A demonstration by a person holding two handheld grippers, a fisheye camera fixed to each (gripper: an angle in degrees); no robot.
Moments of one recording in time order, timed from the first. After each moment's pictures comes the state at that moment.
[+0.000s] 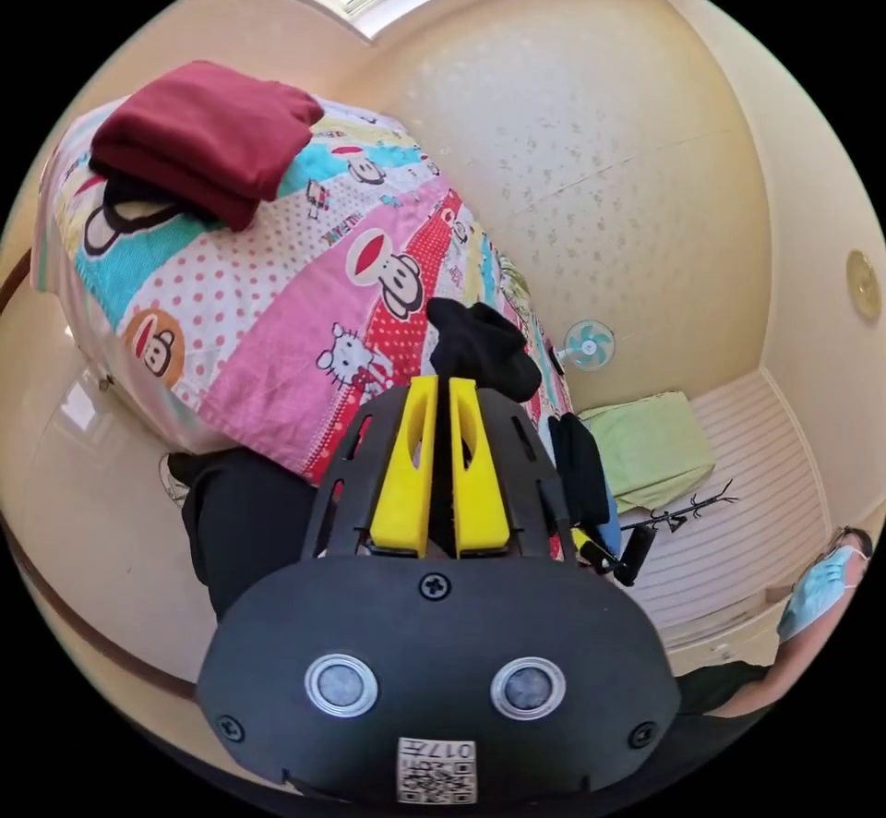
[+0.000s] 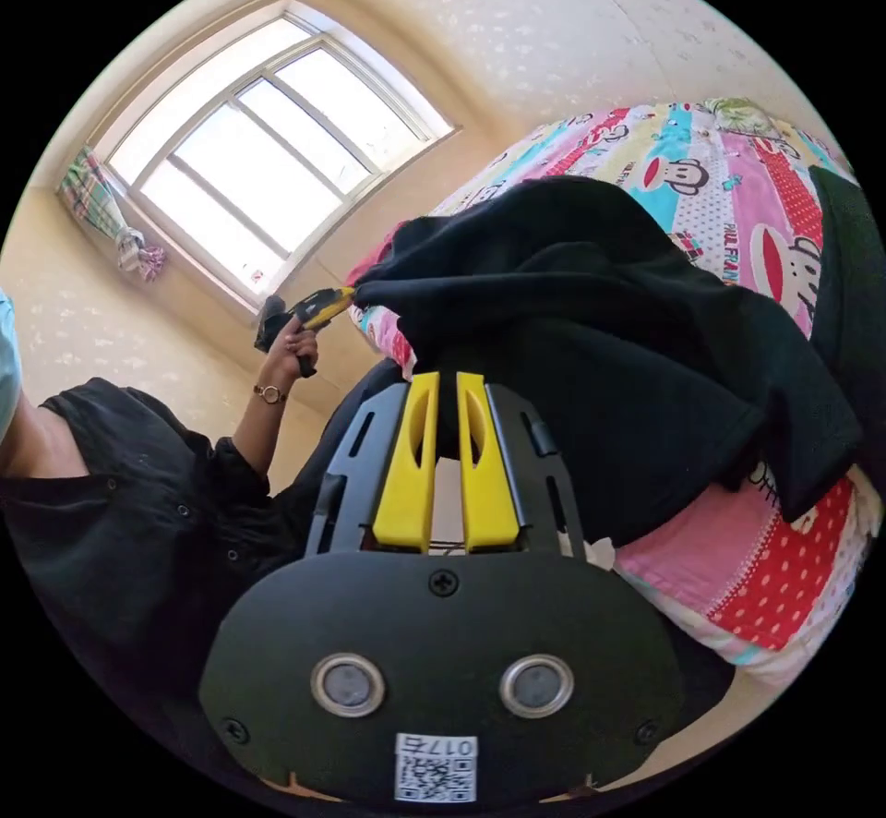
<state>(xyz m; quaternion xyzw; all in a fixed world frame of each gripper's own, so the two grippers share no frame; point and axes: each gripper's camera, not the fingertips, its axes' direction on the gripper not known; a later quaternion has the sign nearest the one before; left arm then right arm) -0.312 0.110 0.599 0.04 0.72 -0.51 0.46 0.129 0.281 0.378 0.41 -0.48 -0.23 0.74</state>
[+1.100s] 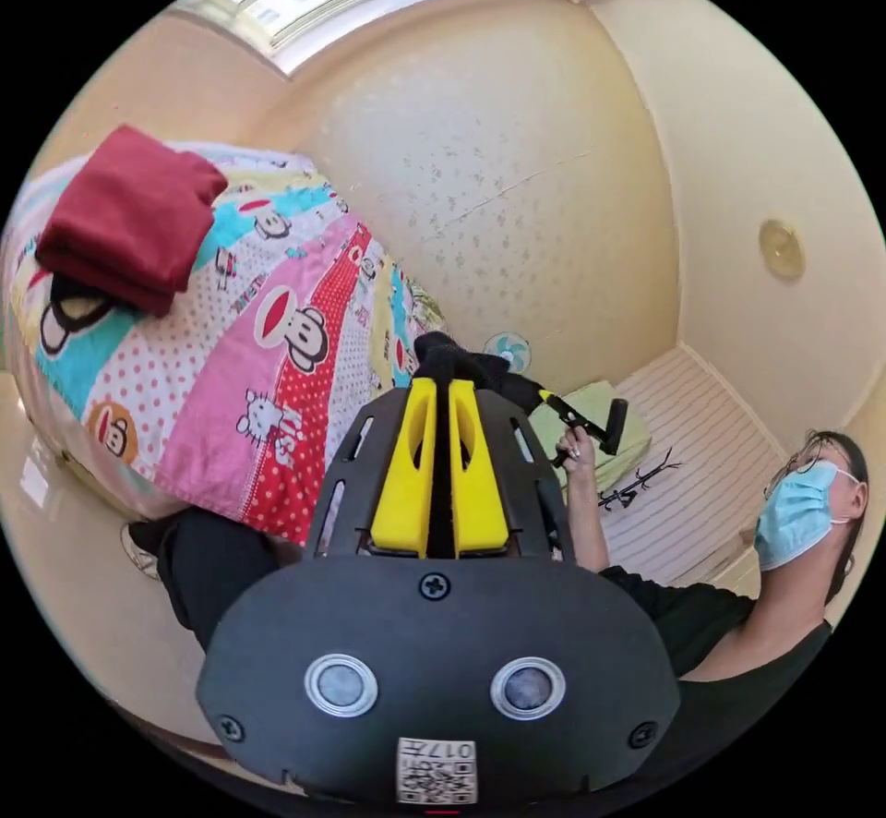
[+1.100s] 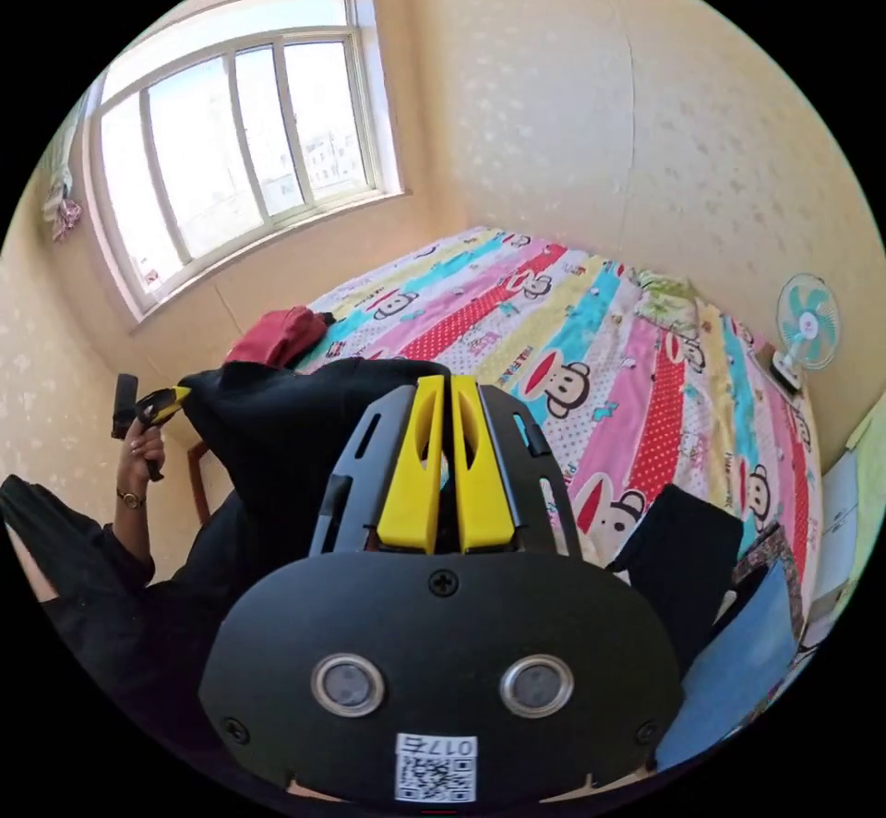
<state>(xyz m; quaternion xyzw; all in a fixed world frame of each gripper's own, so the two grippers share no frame) -0.387 0.162 0.534 0.19 0.74 -0.49 0.42 0.166 0.327 0.025 0.58 -0.24 -0.15 0.77</state>
